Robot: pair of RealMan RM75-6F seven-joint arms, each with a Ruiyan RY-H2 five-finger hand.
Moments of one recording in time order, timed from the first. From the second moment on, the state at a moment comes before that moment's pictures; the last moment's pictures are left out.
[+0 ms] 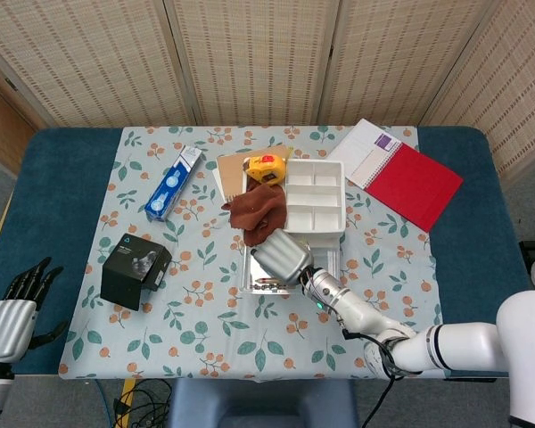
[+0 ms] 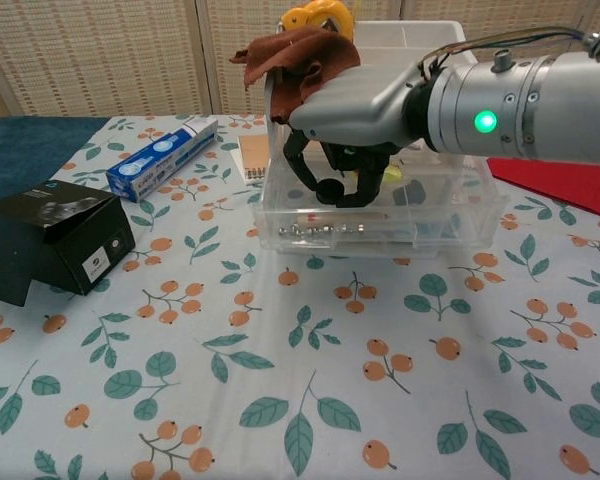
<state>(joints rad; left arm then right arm) -0.13 -1.15 -0.02 -1.57 1.54 1.46 -0.03 1.15 -1.37 0.07 -1.74 -0.91 0.88 -0.80</state>
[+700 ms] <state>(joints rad) -0.13 -1.15 -0.02 -1.57 1.56 1.48 -0.04 0.99 -1.26 0.06 -1.90 -1.12 1.08 -0.65</state>
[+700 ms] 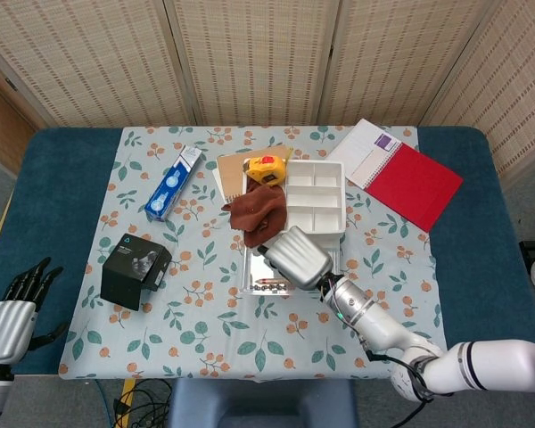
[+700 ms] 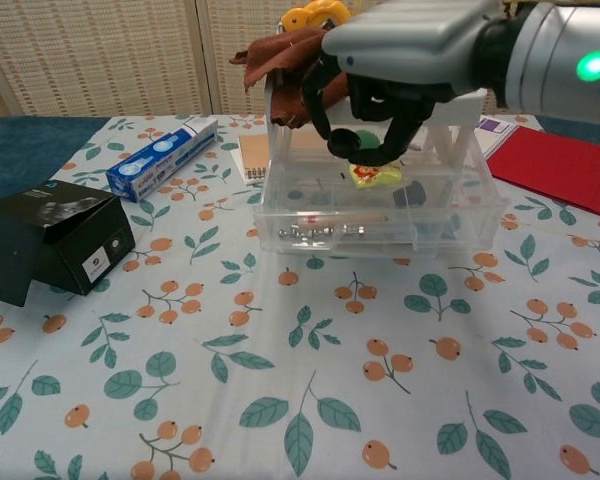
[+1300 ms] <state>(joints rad) -0.15 -1.15 -0.02 -1.59 1.58 1.46 -0.01 0.61 -1.14 -0.08 -1.86 -1.35 1.33 -0.27</state>
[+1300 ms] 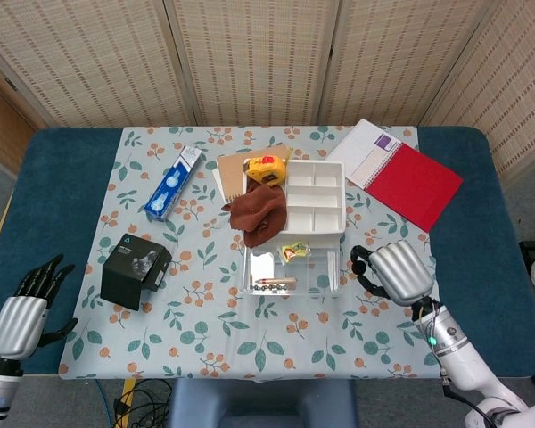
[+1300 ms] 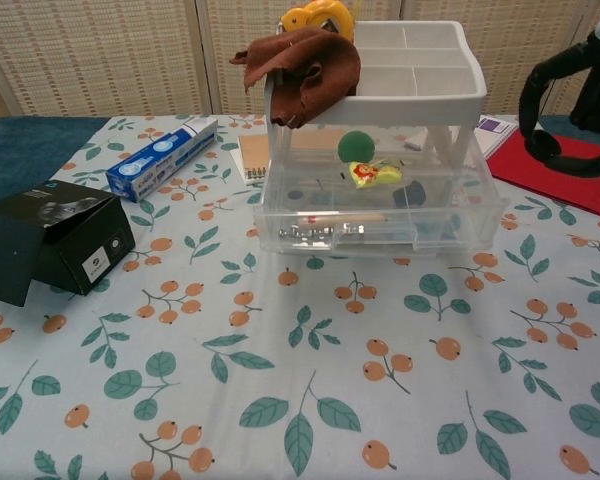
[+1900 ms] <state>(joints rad) -0.15 -1.14 -0.02 -1.61 1.57 1.46 0.00 0.55 -1.36 -0.09 -1.57 -1.41 1.13 -0.20</state>
